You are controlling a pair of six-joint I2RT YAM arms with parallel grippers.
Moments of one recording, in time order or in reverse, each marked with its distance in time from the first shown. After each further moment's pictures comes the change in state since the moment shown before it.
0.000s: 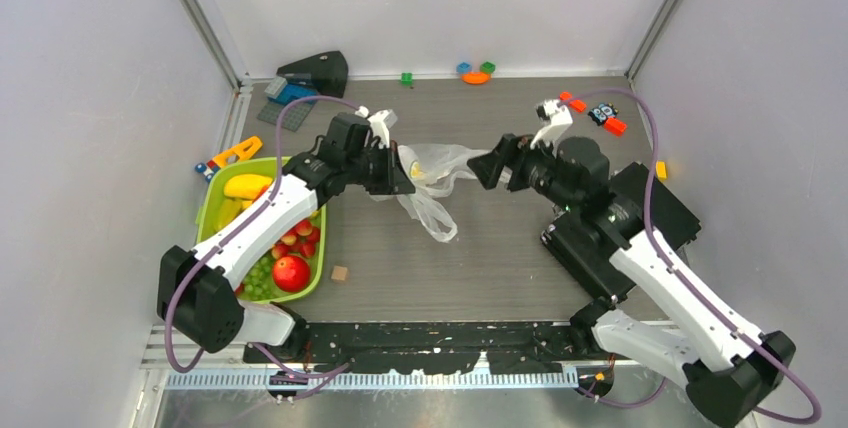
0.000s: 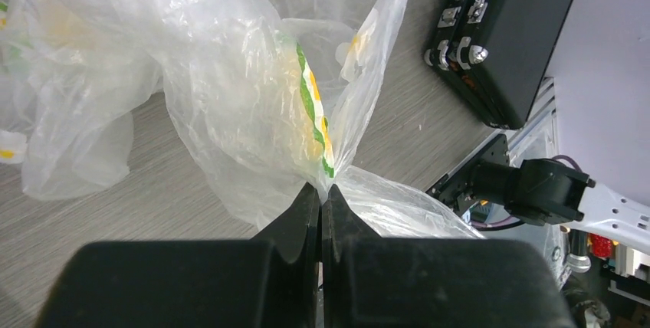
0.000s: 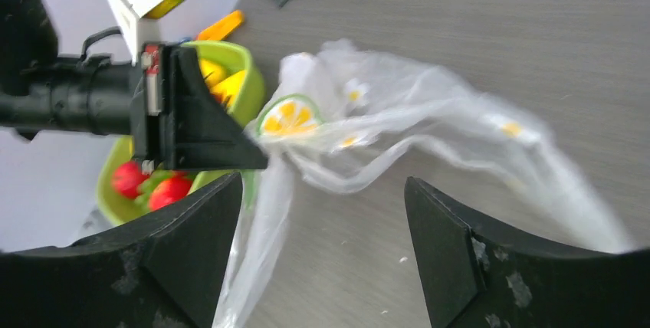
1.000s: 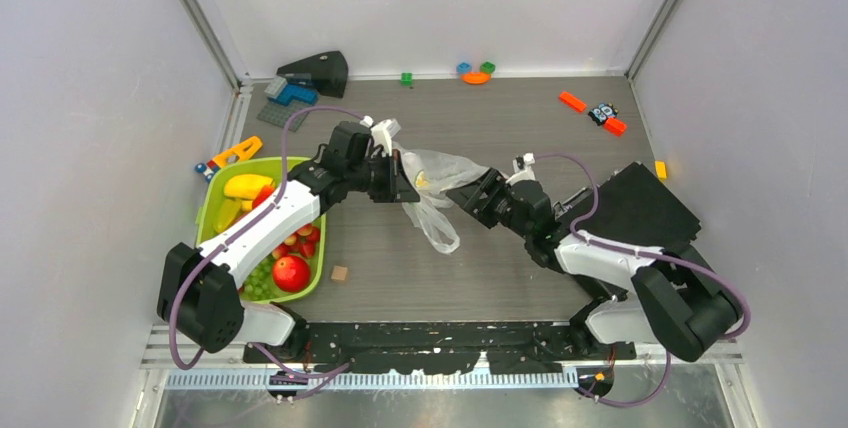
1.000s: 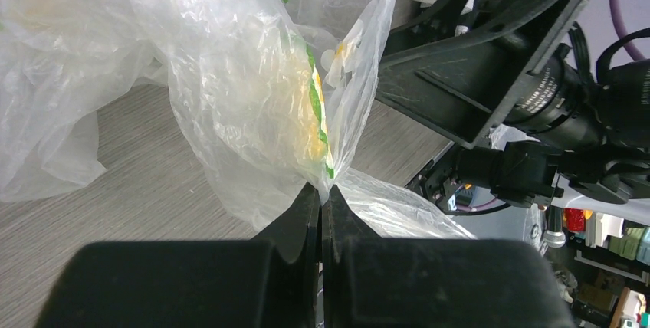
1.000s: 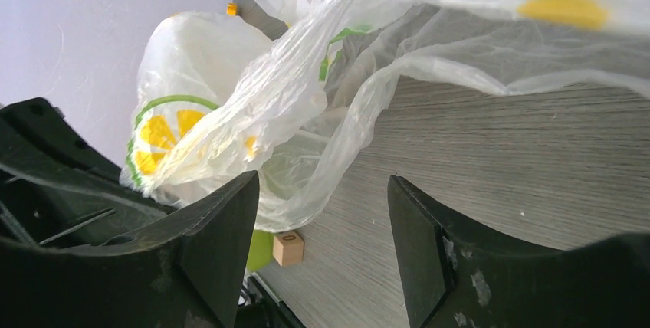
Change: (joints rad) left arm 0.000 0.000 -0.093 0.105 0.086 -0.031; right arm 0.042 0.288 -0.573 0.802 -0.031 0.688
